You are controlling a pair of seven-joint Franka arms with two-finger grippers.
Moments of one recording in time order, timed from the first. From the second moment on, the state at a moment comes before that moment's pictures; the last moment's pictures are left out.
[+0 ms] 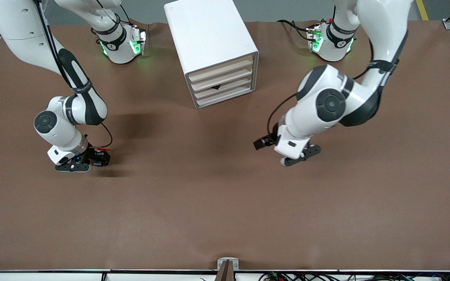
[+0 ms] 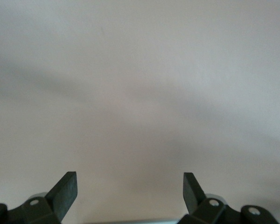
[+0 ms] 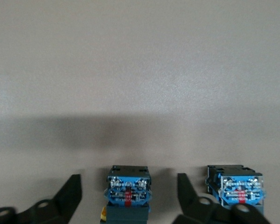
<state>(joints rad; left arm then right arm) -0.11 0.46 -0.45 -1.57 -0.03 2.03 -0.91 0.00 0.47 -0.04 -2.18 -0.02 2.77 0.00</state>
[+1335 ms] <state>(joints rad) 0.28 0.22 -0.45 -1.42 0.11 1.64 -0.34 -0.04 0.33 -0.05 -1.45 -0.02 1.60 -0.06</state>
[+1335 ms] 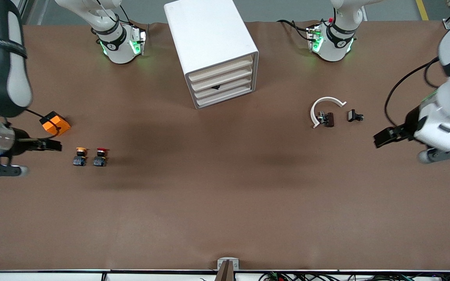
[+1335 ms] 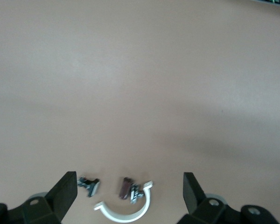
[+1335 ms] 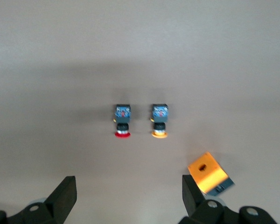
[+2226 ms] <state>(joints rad) 0.01 -0.13 -0.10 -1.69 -0.02 1.53 -0.23 -0.11 0.28 -0.04 -1.21 0.07 1.39 -0.13</state>
